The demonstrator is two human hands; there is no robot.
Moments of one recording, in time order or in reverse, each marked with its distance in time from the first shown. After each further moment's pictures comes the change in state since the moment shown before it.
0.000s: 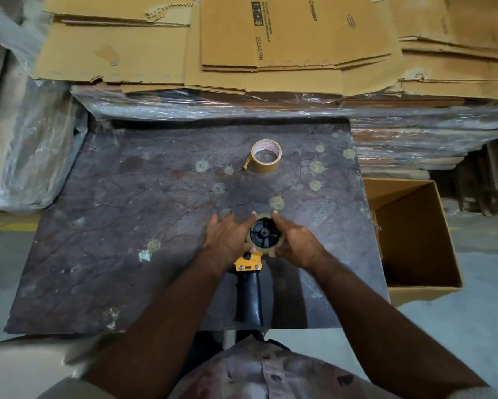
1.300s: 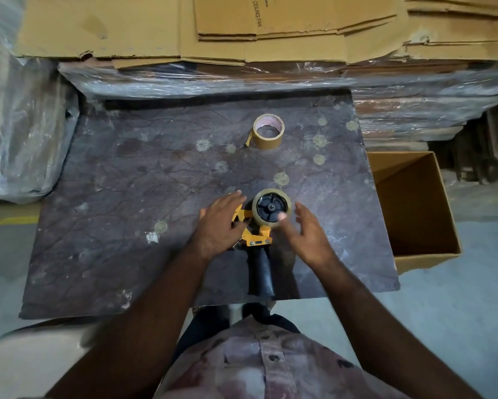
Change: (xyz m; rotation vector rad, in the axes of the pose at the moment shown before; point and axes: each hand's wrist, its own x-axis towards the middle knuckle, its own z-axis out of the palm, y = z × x) left_hand -0.039 -0.040 0.017 -0.503 0.095 0.006; right_hand -0.055 -0.030 0.035 0.623 0.272 0.289
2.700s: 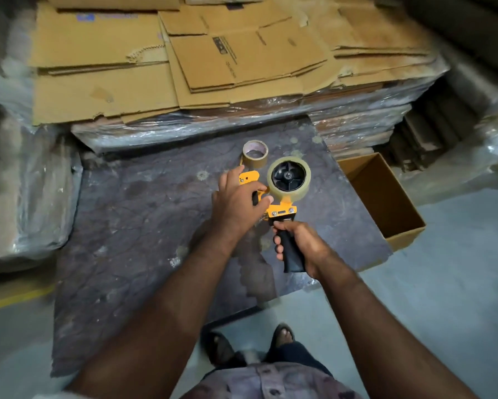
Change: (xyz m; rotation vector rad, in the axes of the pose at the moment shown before) left_hand -0.038 0.042 -0.088 0.063 0.282 0.320; right_hand -0.088 -0.084 0.055 0.850 -0.070 0.354
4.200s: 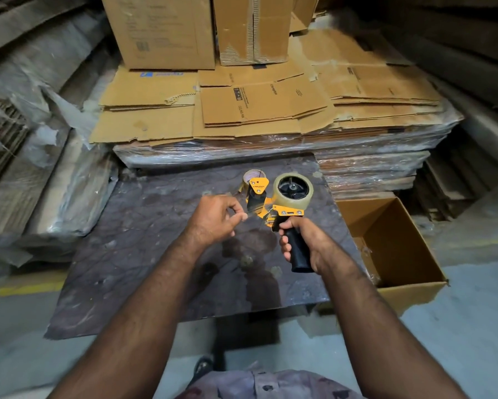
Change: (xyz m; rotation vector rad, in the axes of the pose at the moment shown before) left_hand -0.044 0.081 -0.023 -0.078 0.077 -0.028; right_hand -0.029 -0.064 -0.098 -0.156 -0.108 0.045
